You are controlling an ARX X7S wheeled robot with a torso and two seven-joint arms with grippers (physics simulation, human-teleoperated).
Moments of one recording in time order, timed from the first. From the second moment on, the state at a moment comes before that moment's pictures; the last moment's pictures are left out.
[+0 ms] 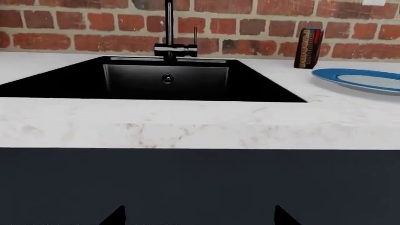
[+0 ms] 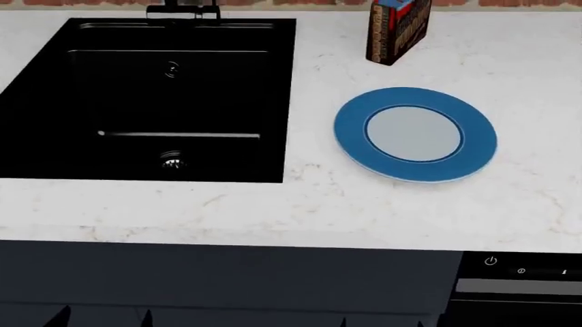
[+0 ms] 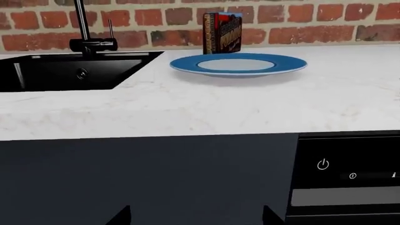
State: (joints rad) left arm 0.03 -0.09 0.10 0.12 -0.12 -0.09 -0.07; right arm 0.01 0.08 -0.09 0.02 0.10 0.00 0.10
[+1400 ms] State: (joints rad) left arm -0.95 -0.20 0.12 0.00 -0.37 -0.97 -0.10; right arm 0.88 0.32 -0.05 -0.13 0.29 0.93 0.08
